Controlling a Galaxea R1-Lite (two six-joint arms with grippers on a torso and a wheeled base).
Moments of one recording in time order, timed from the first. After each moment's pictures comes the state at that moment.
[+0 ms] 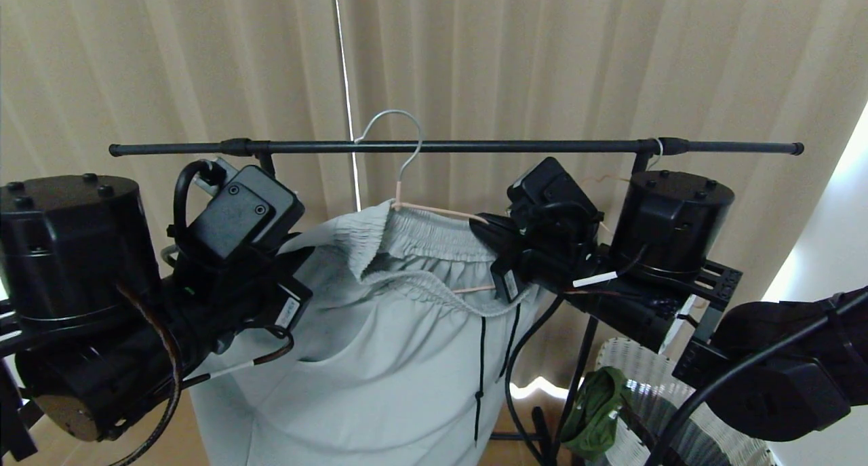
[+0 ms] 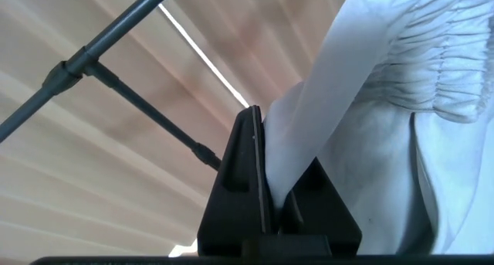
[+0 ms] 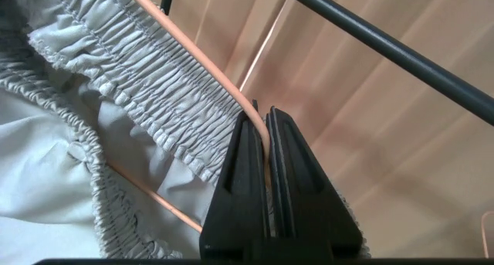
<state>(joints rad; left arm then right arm) -0.61 1.43 -0.65 -0.58 0.34 0.50 0.70 1.84 -0.89 -0.90 -0.04 -0.31</state>
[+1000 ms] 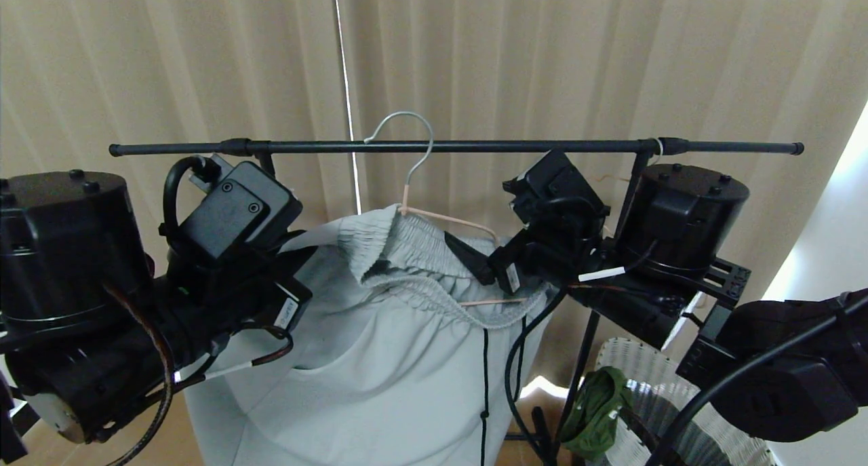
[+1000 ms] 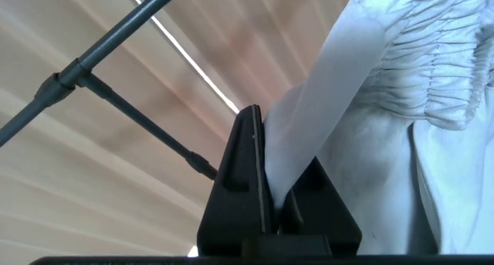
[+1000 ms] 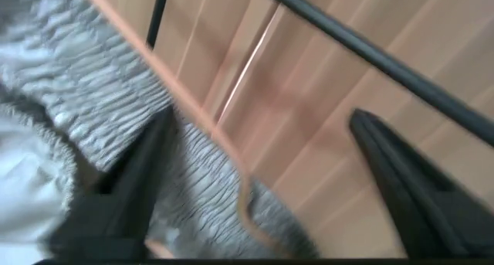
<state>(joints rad) -0.61 1.41 -0.65 -0.58 0.30 0.50 0.70 1.83 -0.89 -0.93 -0.06 -0.35</state>
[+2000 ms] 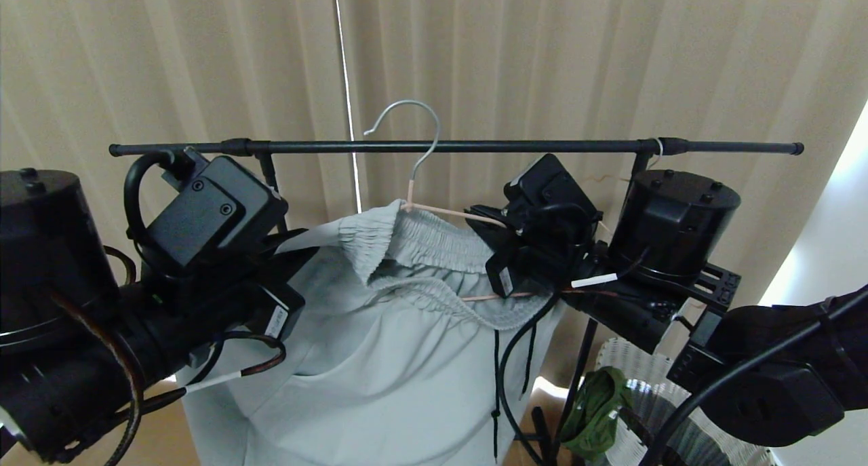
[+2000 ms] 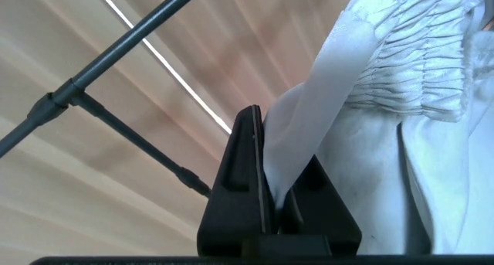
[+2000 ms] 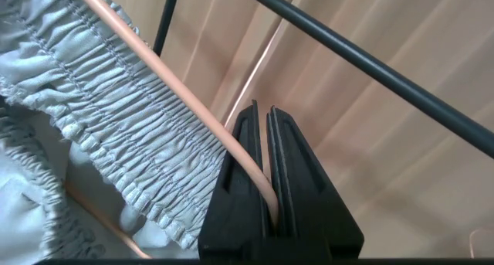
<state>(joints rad) -0.63 1.36 -0.63 -0.58 0.26 0.50 0.70 1.85 -0.88 -0.97 -0.05 -0.35</state>
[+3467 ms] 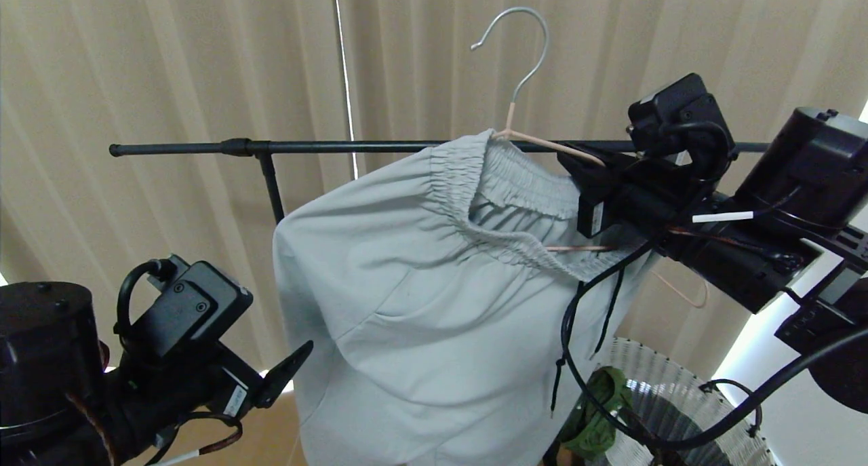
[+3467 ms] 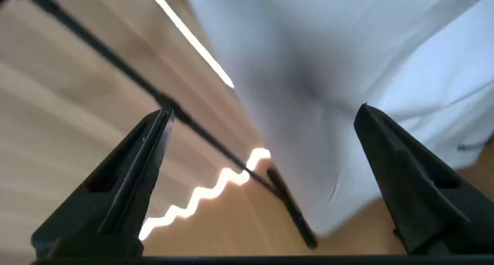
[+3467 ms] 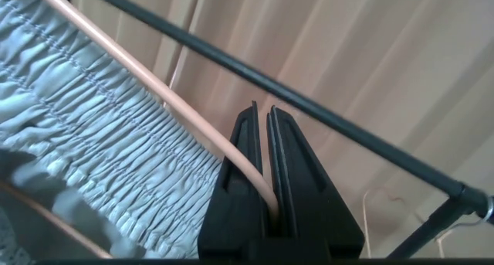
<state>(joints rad) -0.50 1.34 -0.36 -0.65 0.20 0.44 0.54 1.67 -0.84 -0.97 -0.09 -0.34</state>
